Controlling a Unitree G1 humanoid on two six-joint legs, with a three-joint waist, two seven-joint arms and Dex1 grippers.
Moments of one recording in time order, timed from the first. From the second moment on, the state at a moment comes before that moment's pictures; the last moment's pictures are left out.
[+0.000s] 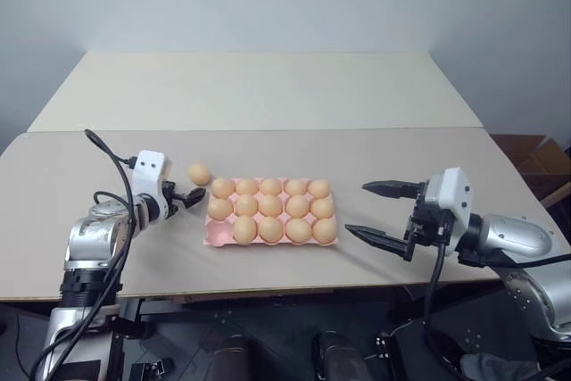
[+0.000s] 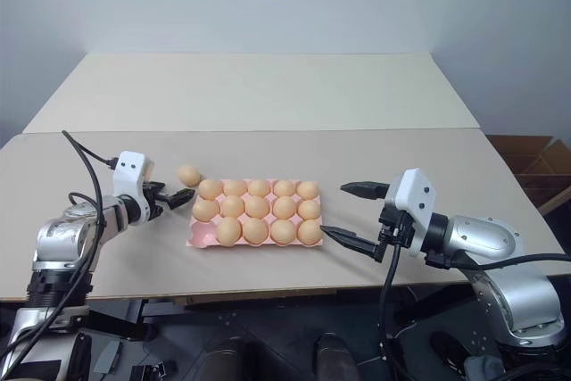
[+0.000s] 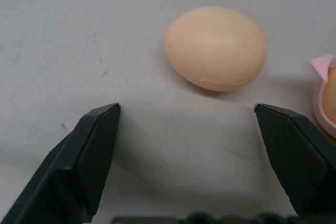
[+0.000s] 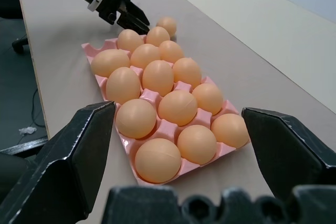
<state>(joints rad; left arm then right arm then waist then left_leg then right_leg) -0.45 0.58 0.14 0.12 -0.30 0.80 -0.47 -0.12 -0.75 -0.15 -0.52 0.57 0.44 0.91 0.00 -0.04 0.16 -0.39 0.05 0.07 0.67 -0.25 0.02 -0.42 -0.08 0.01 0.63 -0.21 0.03</state>
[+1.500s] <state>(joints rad) -0.76 0.57 -0.03 0.65 -0.10 0.37 -0.78 -0.14 -0.72 -0.10 -0.58 0.57 0.46 0.80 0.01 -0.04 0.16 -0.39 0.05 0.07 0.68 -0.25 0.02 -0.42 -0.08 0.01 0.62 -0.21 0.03</state>
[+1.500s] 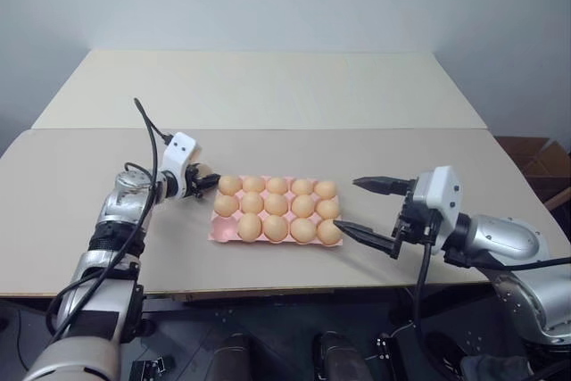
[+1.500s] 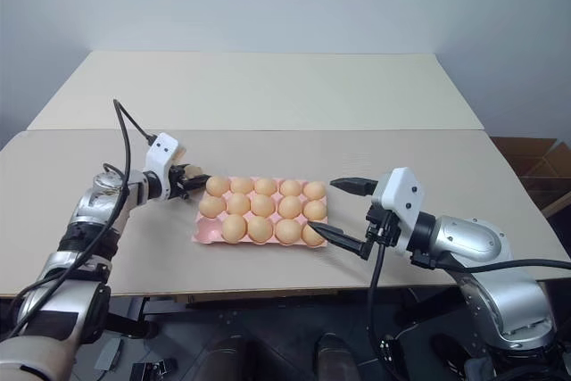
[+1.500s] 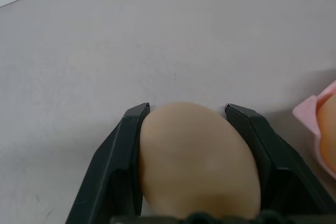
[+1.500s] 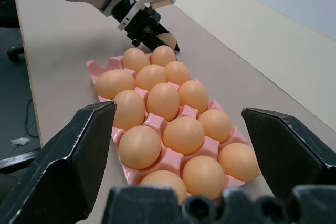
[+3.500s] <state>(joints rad) 0.10 0.94 0.53 -0.14 -0.57 0.45 -1.28 -0.15 -0.84 -0.21 -0.41 0.60 0.46 0.95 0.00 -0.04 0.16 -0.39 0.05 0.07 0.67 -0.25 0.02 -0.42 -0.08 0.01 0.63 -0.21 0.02</state>
